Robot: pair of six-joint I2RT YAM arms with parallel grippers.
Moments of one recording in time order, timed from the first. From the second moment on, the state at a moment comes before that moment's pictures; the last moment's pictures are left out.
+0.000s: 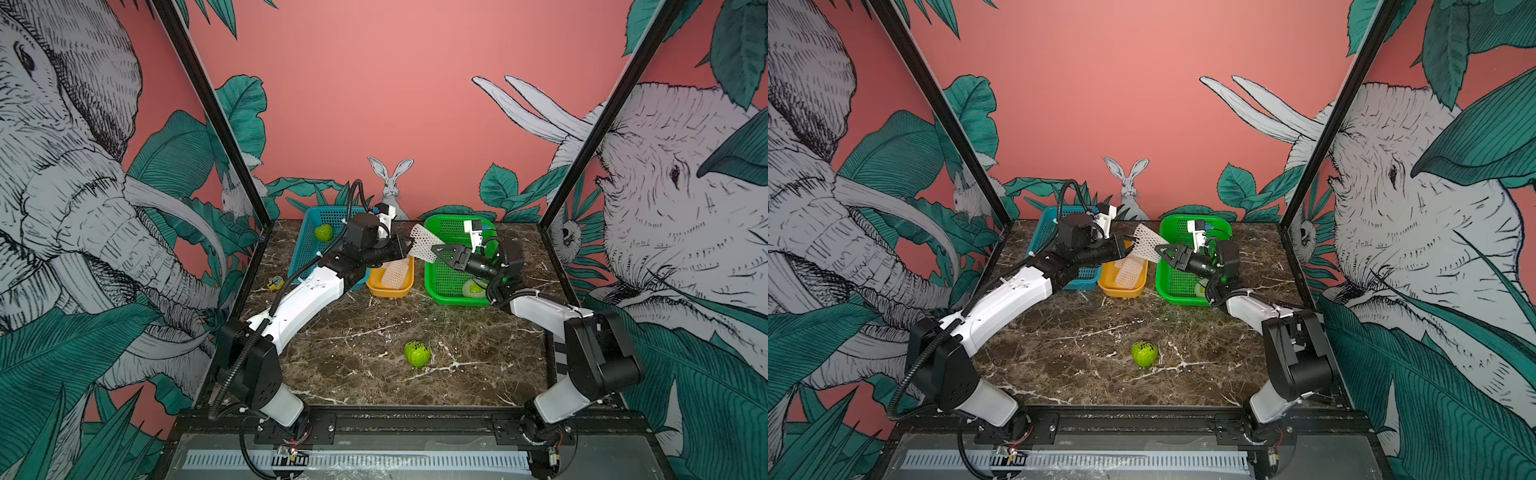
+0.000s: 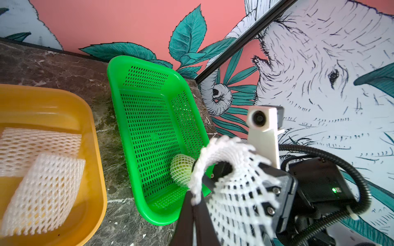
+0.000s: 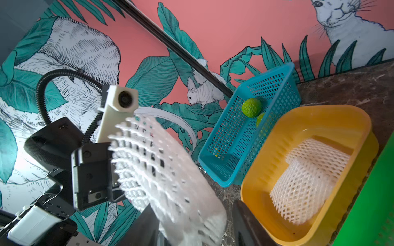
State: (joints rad) left arm -0.59 1.55 1.33 -0.13 0.36 -0.69; right arm 0.29 1.59 0.89 0.77 -0.87 0.97
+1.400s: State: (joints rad) left arm -0.55 1.52 1.26 -0.11 0.29 -0.67; right arm 0.36 1.47 0.87 0.53 -0.99 0.85
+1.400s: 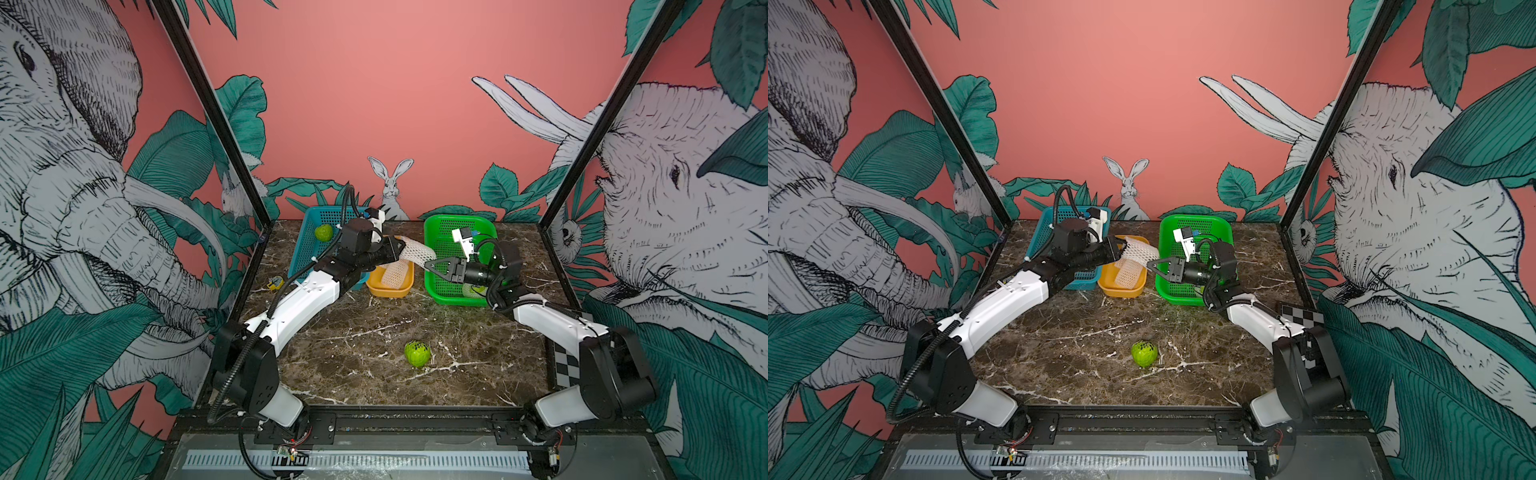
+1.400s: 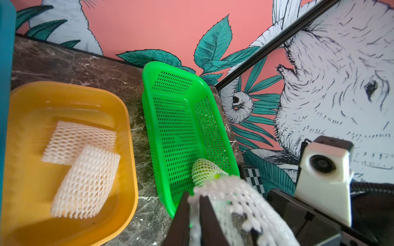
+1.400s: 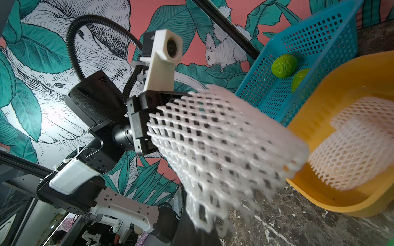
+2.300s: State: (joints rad) left arm -0.54 1.29 1.09 -0.32 0.23 -0.60; right arm 0.36 1.28 1.04 -0.35 -0.75 0.46
